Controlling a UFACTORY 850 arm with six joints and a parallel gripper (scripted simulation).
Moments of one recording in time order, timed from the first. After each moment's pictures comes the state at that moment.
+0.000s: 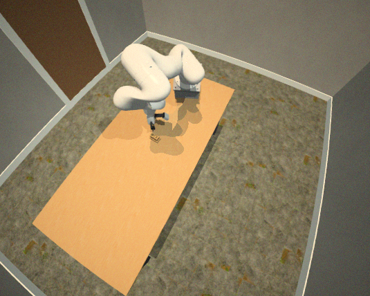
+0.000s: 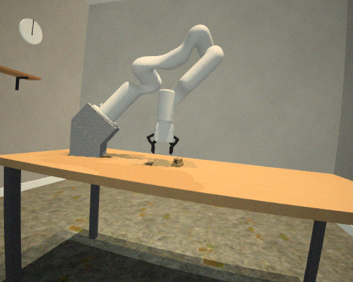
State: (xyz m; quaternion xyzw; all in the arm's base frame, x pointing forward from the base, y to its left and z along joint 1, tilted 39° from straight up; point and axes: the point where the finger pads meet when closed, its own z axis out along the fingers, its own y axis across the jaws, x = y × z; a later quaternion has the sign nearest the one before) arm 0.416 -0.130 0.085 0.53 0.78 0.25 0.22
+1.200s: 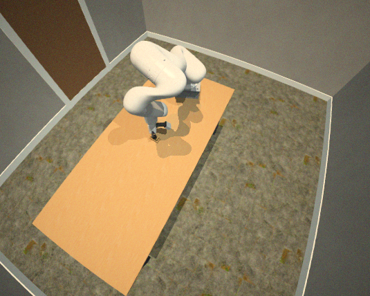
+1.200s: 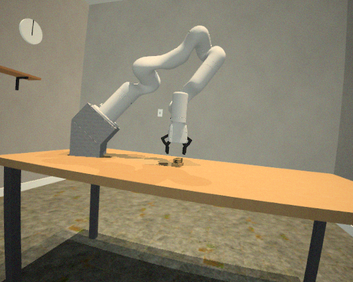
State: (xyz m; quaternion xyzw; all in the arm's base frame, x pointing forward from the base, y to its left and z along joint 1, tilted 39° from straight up) arm 0.467 -0.094 0.133 0.53 0.78 0.25 0.22
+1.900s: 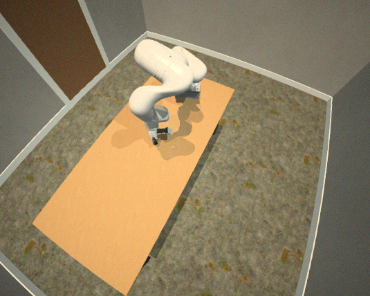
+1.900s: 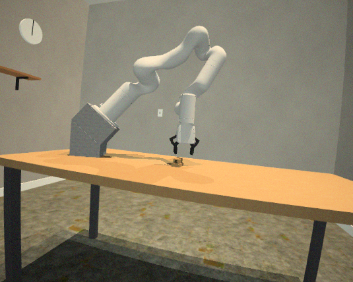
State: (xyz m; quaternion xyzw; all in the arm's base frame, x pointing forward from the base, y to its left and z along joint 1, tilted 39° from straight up) arm 0.498 -0.071 0.162 0.53 0.78 0.25 0.22
